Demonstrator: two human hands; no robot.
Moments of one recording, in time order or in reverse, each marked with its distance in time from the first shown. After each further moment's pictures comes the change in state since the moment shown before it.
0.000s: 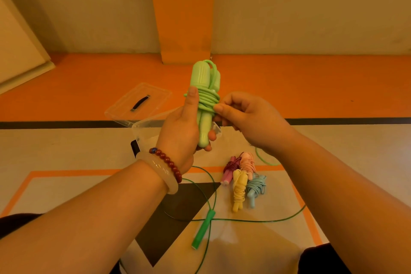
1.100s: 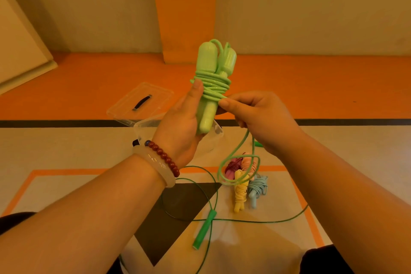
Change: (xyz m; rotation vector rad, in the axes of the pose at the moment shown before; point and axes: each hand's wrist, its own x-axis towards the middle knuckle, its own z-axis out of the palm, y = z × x) left_hand 0.003 0.013 -0.004 -0.121 -0.134 0.003; right_hand -0.001 0.000 -0.004 0.153 0.081 -0.030
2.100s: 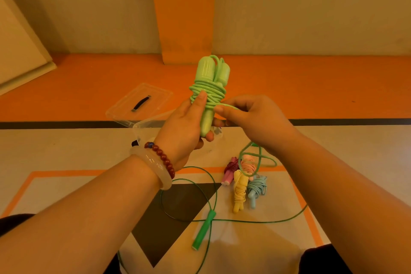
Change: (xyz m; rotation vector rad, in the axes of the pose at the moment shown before) left_hand 0.005 -0.010 -0.007 0.291 0.061 -0.056; right_hand 0.001 0.004 -0.001 -0.226 -0.006 0.043
